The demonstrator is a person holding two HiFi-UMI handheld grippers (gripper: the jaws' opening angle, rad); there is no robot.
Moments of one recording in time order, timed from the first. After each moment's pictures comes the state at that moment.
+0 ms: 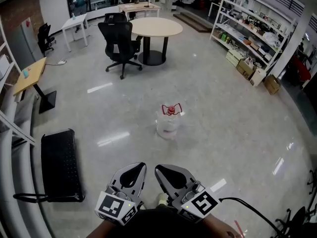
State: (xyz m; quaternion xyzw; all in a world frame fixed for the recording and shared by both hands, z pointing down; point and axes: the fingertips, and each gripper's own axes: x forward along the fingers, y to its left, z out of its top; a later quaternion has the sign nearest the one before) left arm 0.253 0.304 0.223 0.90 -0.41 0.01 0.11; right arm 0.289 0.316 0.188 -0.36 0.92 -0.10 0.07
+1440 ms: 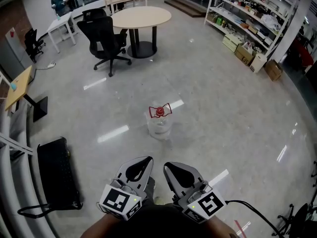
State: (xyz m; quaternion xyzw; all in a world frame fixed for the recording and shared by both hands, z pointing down) left arm 0.423 0.130 0.260 0.92 -0.36 0.05 0.12; right arm 0.462 0.154 0.234 -0.43 0.89 -0.14 0.06
